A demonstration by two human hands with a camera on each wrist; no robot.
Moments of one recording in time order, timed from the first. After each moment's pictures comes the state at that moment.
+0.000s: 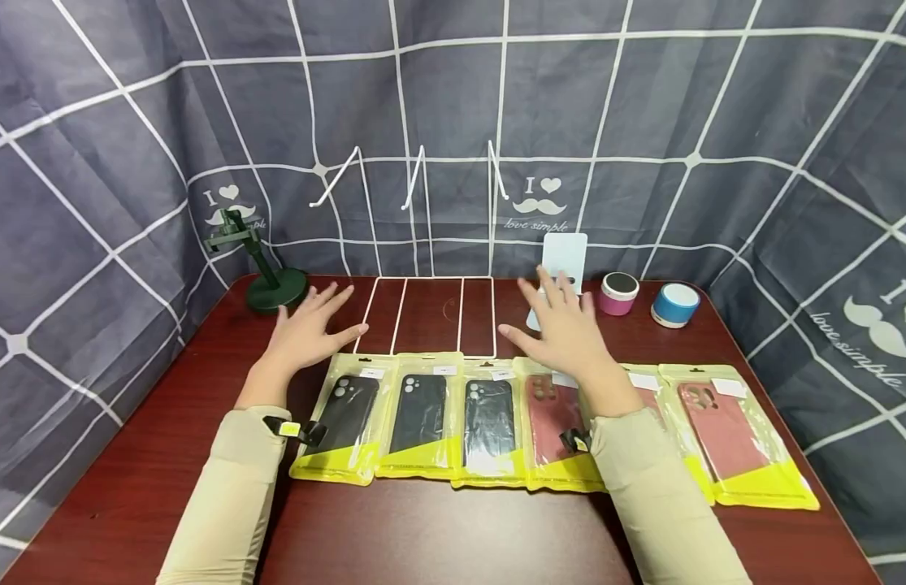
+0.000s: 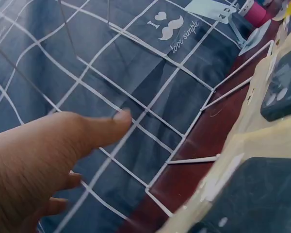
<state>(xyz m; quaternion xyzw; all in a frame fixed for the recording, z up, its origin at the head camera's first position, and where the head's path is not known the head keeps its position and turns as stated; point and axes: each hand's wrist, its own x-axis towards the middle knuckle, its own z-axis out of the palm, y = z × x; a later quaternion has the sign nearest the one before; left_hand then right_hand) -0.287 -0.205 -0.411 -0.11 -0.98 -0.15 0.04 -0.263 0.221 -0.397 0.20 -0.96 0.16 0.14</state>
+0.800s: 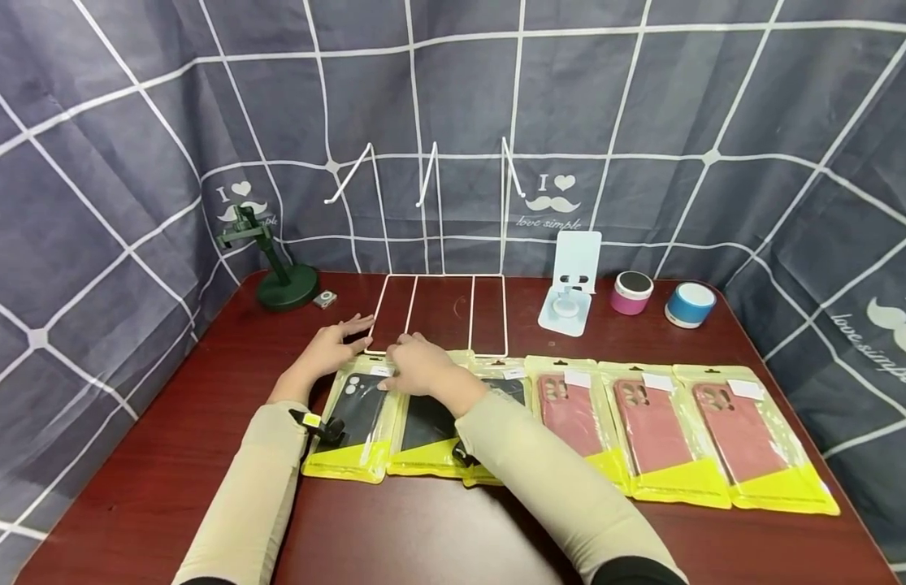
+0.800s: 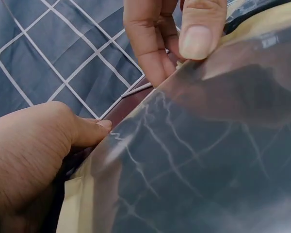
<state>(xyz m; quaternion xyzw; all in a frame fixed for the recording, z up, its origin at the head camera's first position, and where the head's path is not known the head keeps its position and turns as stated) -0.312 -0.221 -0.479 -0.15 -0.93 -0.35 -0.02 -0.269 0.008 -0.435 0.34 -0.93 0.12 -0.08</state>
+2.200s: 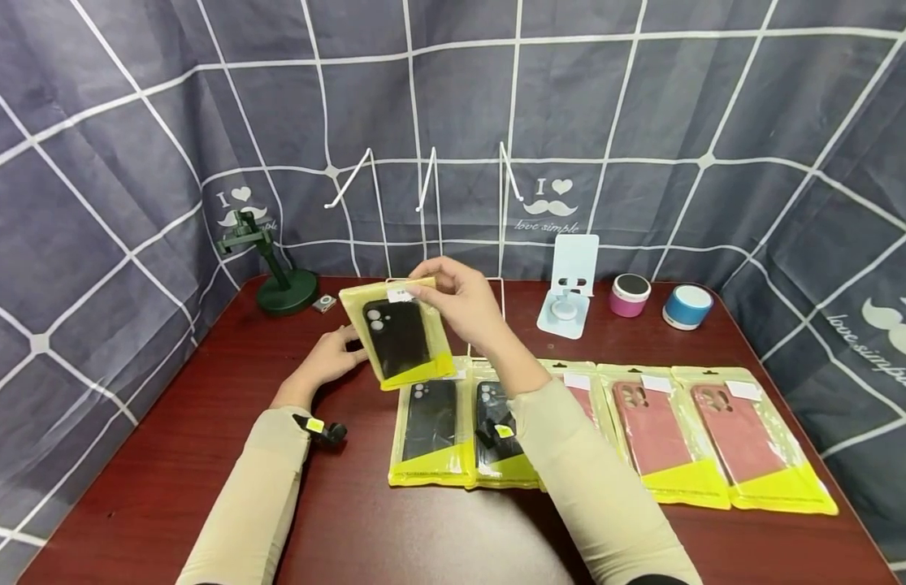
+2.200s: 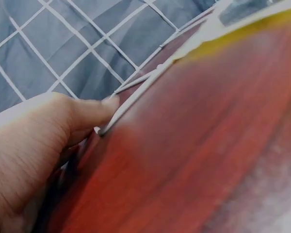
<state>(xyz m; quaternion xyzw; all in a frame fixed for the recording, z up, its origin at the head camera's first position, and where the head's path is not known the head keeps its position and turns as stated) -0.311 -0.216 -0.483 -0.16 -0.93 -0.32 0.00 -0.264 0.075 -0.341 0.26 -0.70 0.66 0.06</state>
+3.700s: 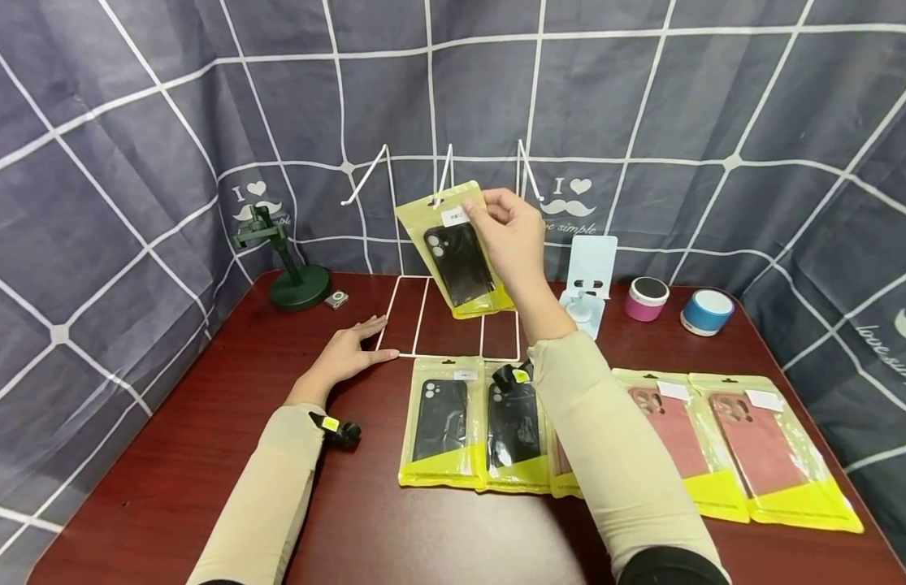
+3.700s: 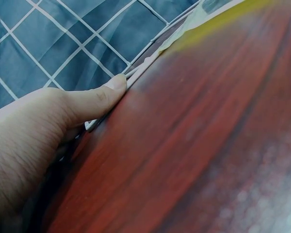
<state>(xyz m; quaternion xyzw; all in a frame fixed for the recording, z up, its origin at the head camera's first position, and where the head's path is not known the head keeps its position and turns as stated) -0.310 -0.214 -0.489 -0.13 -0.94 -0.30 0.00 -0.314 0.093 -0.289 0.13 -0.68 0.69 0.22</state>
